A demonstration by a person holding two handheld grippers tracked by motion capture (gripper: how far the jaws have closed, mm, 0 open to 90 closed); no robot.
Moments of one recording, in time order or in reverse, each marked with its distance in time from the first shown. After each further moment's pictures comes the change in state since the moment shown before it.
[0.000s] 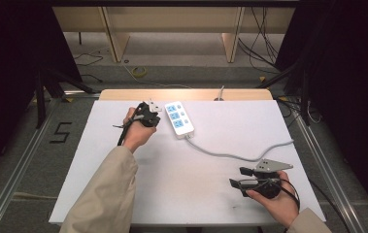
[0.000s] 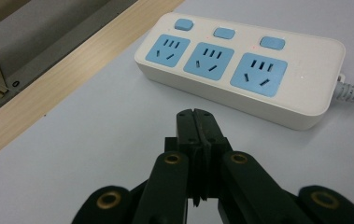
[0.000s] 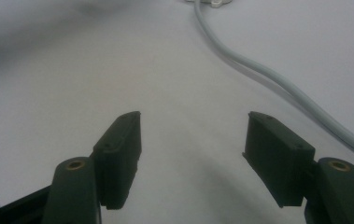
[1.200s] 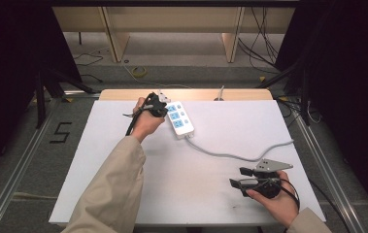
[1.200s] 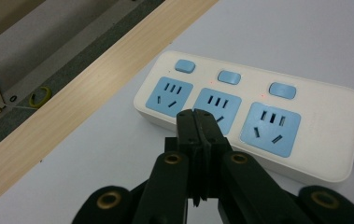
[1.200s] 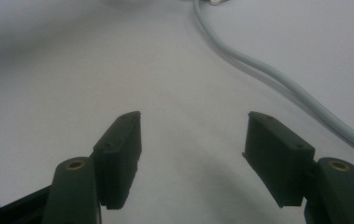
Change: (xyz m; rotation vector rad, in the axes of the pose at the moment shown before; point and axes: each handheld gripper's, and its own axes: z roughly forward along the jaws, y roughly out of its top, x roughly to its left) left arm 0.006 0.035 0.025 -0.009 -0.016 0.034; right arm -0.002 -0.002 0.001 0.004 0.003 0.006
